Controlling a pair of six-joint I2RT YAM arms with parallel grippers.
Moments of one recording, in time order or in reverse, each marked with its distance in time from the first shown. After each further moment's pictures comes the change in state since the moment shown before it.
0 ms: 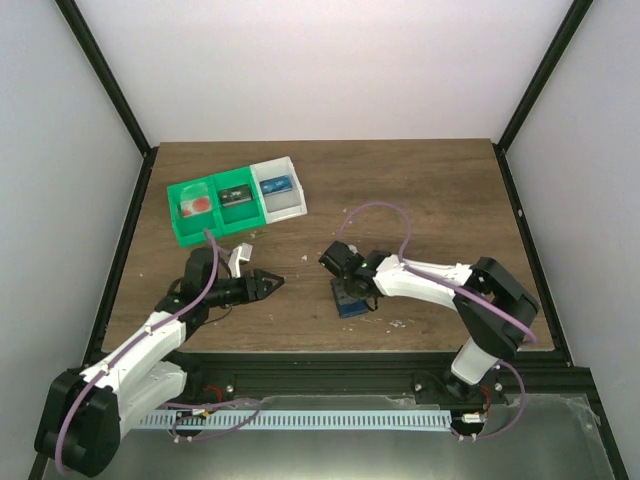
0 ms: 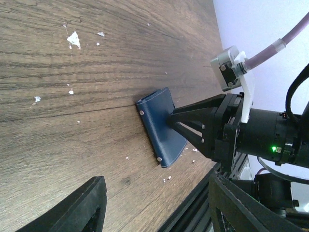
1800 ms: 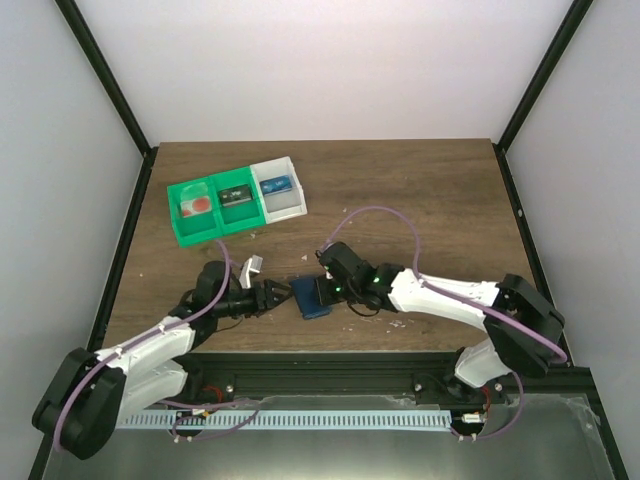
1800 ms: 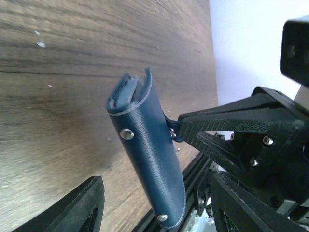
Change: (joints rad) left arm -0.103 0.088 -0.127 0.280 -0.003 -0.210; right arm 0.084 -0.158 -0.089 0.307 -0.234 0.095
